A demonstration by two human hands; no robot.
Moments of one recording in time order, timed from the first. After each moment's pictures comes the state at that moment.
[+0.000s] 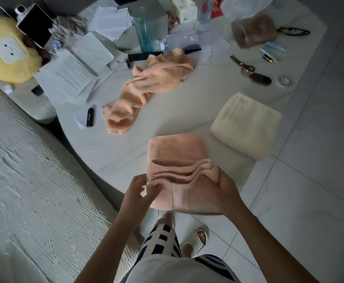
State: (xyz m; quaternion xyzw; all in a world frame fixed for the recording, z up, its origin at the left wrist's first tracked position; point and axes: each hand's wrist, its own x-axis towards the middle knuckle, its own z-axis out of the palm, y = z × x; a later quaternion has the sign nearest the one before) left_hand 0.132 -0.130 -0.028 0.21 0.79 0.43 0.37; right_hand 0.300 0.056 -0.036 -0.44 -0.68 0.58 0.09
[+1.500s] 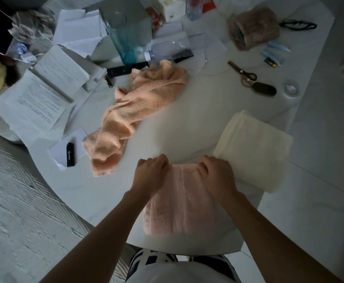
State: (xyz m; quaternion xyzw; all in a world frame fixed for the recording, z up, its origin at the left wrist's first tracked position) left_hand 0.009 0.049 -0.079 0.49 0.83 0.16 0.21; right_hand 0.184 0.177 -0.070 -0.42 -0.88 0.25 0.00
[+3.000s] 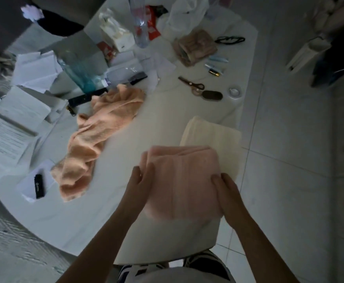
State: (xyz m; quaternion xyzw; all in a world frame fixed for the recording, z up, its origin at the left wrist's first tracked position) left_hand 0.080 0.074 0.010 0.18 0.76 0.41 0.47; right_hand 0.298 0.164 -0.010 -0.63 -0.48 0.59 0.16
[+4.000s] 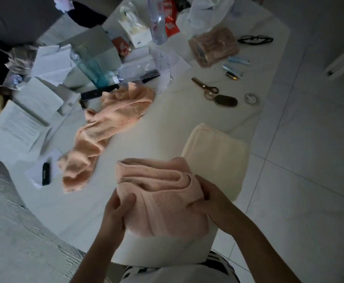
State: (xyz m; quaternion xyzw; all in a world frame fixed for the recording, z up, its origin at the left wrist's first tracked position) left_hand 0.090 0.021 -0.032 0.05 0.63 0.61 0.48; right_hand 0.289 0.211 0.011 -0.36 -0.55 0.76 0.02
